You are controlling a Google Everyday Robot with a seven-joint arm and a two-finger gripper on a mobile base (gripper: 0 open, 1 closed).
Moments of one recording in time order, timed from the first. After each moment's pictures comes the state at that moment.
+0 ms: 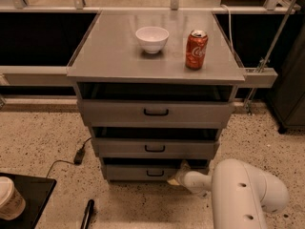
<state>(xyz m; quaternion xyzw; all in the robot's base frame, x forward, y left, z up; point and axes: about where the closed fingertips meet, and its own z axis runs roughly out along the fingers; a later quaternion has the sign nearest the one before) 0.708 -0.163 0.177 -0.41 0.83 -0.06 0.38</state>
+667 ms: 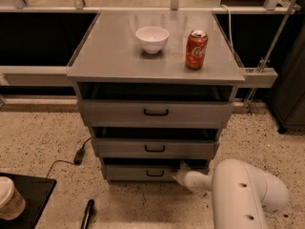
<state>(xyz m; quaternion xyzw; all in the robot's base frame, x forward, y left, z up) 0.708 -0.163 0.177 -0.41 0.83 -0.06 0.38</state>
